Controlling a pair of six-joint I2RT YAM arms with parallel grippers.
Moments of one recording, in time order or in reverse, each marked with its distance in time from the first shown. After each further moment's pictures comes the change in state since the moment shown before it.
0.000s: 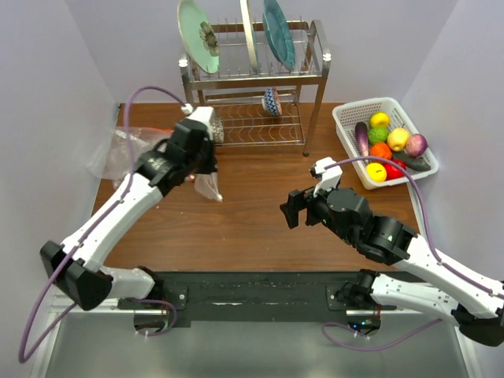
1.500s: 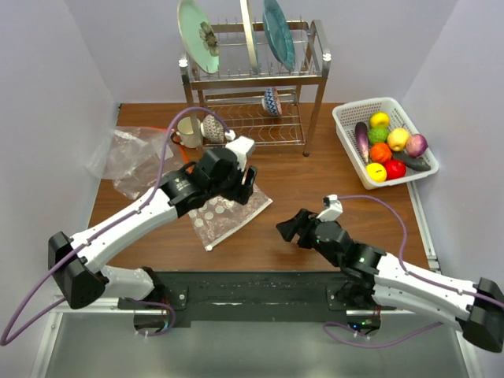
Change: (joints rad) left arm -0.246 -0.003 -0.119 0.112 0.054 0.116; right arm -0.002 -0.072 -0.607 0.470 -0.006 0.660
